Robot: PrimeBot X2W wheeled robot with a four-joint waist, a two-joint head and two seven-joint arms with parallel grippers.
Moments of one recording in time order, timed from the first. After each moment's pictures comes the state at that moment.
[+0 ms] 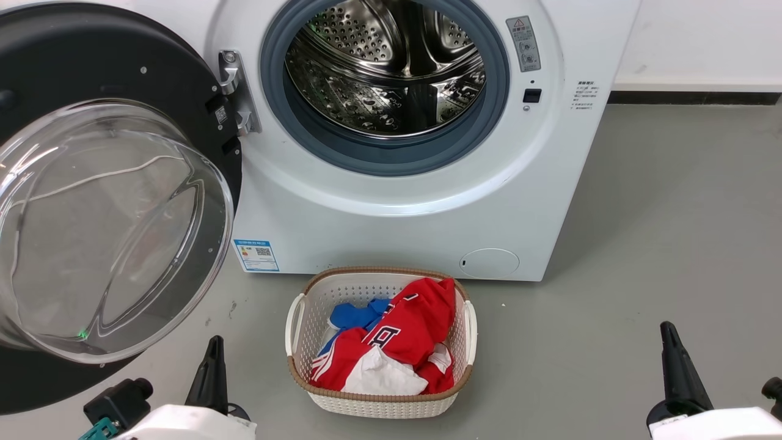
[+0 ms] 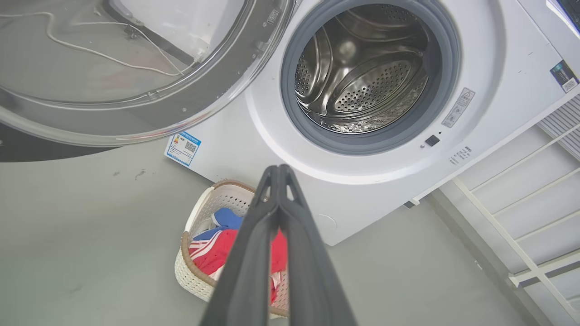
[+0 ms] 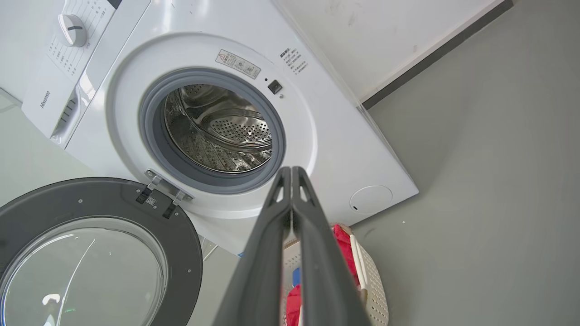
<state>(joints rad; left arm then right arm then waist) 0.04 0.06 0.04 0.18 -0.65 -0.07 -0.11 0.10 -0.07 -0.05 0.09 0.77 0.13 -0.14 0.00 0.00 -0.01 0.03</state>
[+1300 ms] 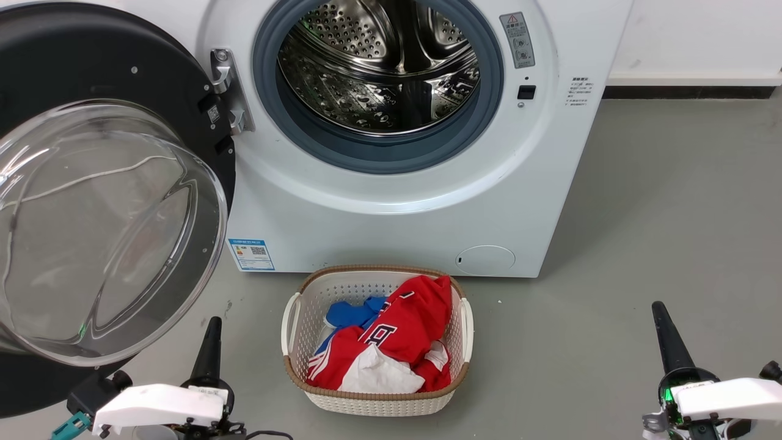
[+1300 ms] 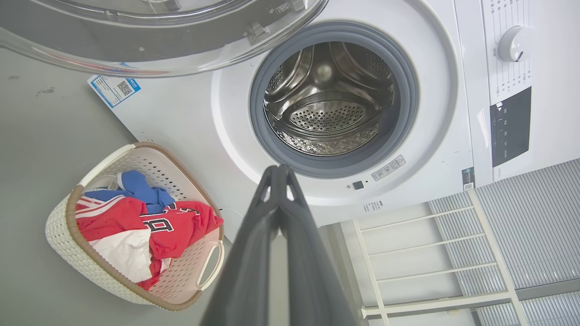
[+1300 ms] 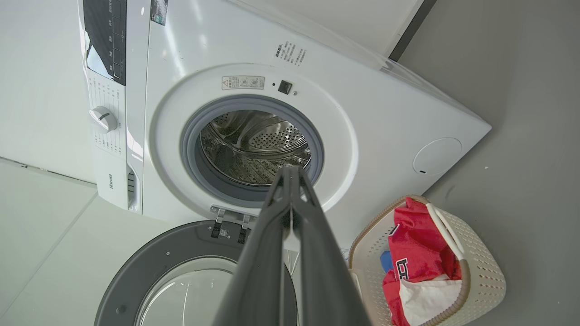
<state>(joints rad) -0.03 0.05 0.08 0.21 -1.15 -0.10 0.01 0.00 -0.08 -0.06 0.17 1.23 0.13 -0.03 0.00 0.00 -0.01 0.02</state>
